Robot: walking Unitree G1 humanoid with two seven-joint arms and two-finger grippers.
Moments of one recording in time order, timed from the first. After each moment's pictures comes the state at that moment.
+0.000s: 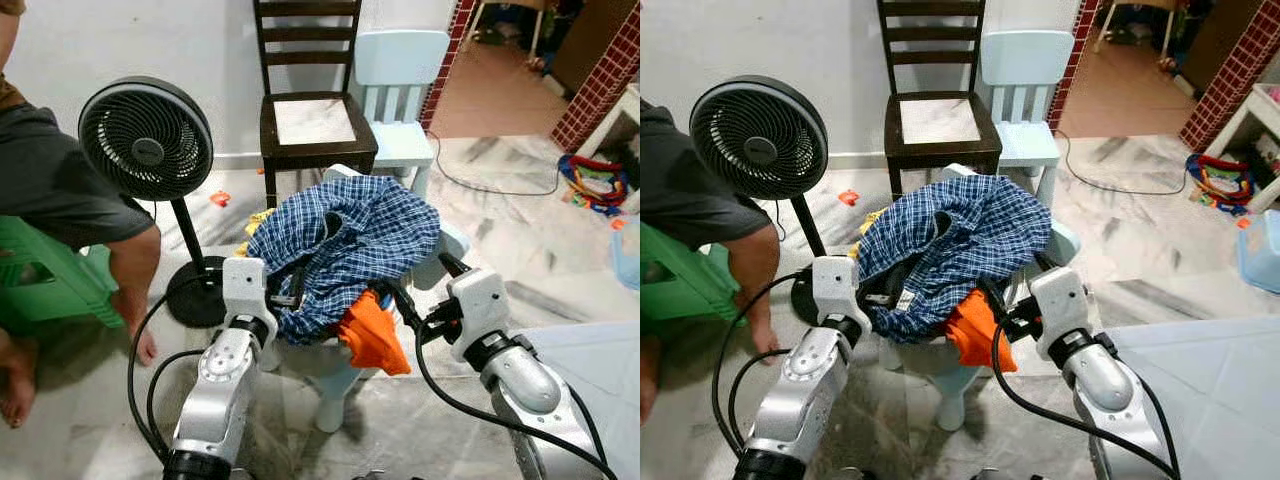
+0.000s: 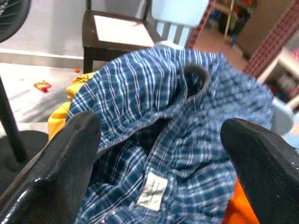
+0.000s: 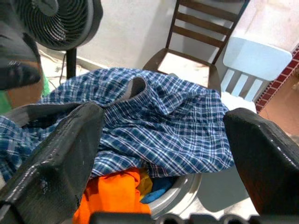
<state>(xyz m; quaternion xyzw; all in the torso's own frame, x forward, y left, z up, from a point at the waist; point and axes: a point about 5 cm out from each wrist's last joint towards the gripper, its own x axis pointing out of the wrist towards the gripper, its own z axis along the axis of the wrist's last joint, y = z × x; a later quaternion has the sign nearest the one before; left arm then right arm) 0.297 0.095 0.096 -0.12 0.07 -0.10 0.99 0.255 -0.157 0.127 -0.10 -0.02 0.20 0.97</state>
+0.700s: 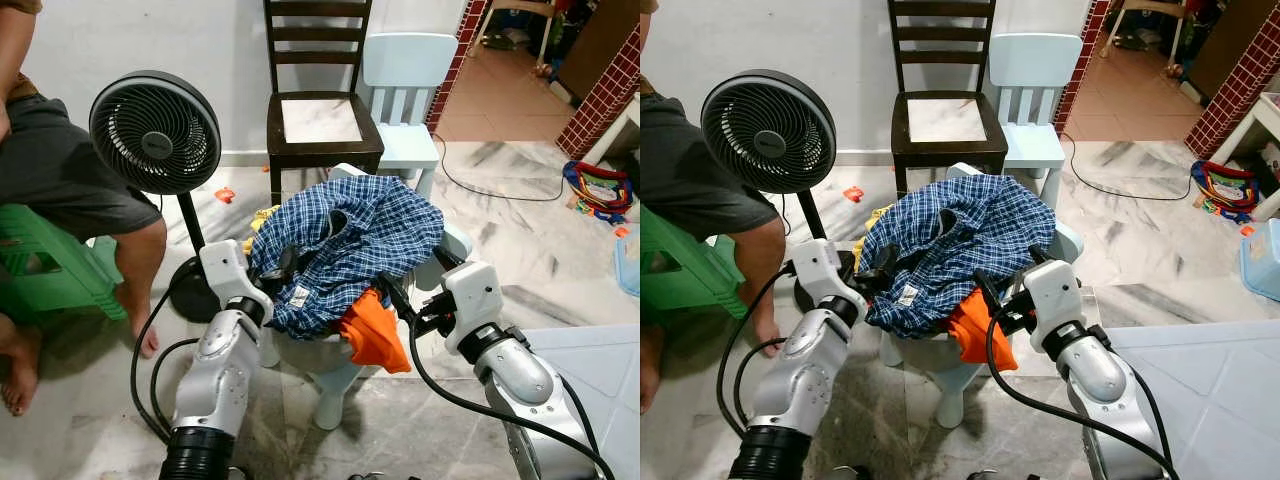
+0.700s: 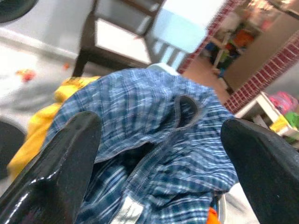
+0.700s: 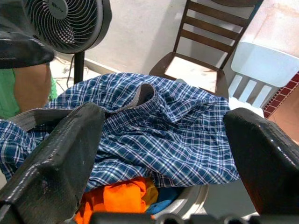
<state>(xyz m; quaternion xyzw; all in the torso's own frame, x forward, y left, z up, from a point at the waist) 0.308 0.089 0.105 -0.20 0.04 -0.11 0.97 0.262 -0.152 0.132 -0.10 -0.03 0.21 0.97</state>
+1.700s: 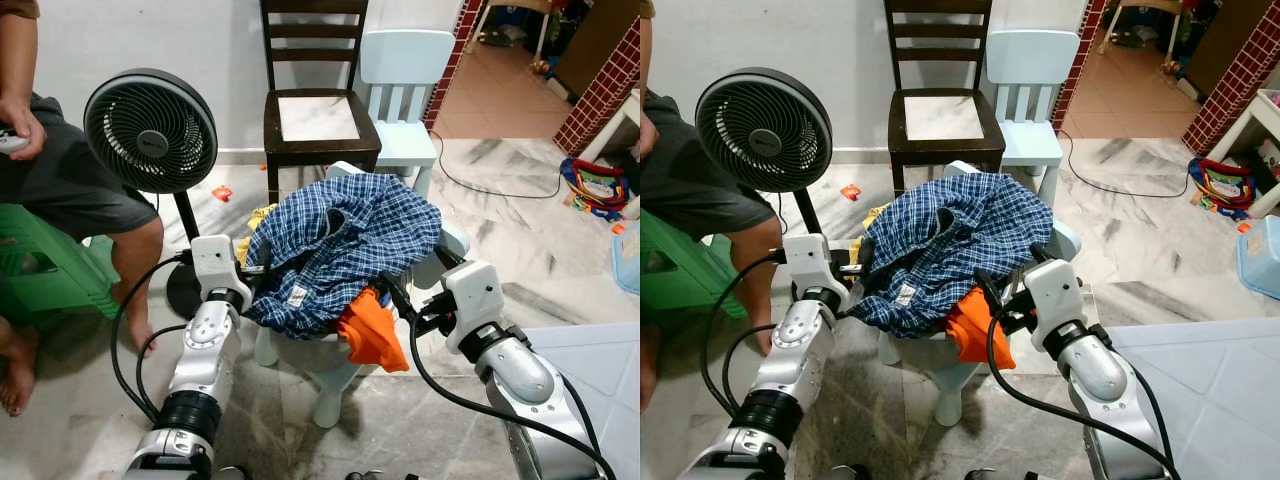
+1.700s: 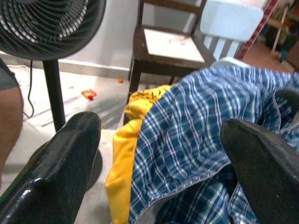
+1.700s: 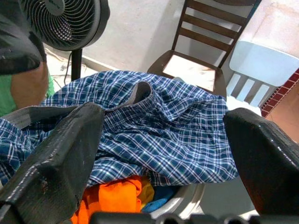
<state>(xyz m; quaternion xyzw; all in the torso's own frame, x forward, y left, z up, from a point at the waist) 0.339 0.139 0.080 -0.07 0.04 -0.02 1.00 0.262 -0.152 0.133 -0.11 -0.03 0.21 0.97</state>
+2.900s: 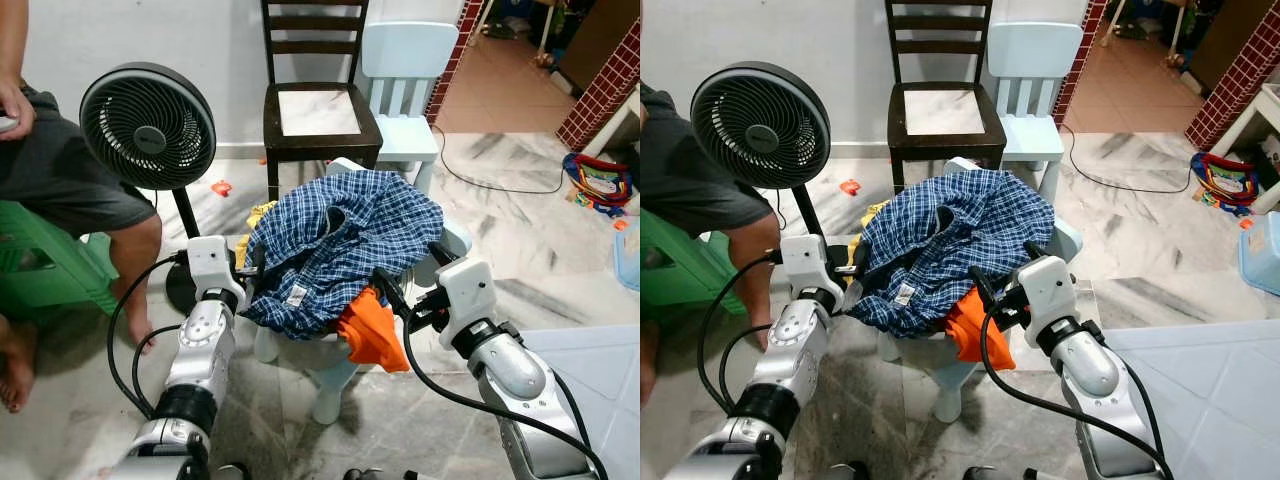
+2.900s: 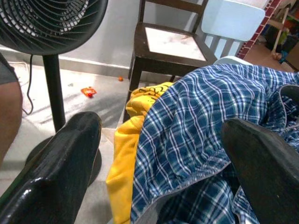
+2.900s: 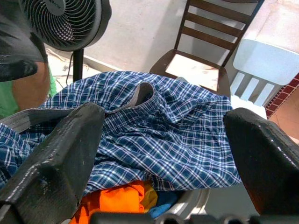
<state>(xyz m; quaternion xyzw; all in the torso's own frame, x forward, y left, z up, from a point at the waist) 0.330 0.147 0.078 -0.07 0.03 -0.01 1.00 0.266 -0.145 0.134 -0.10 -0.03 0.21 0.97</state>
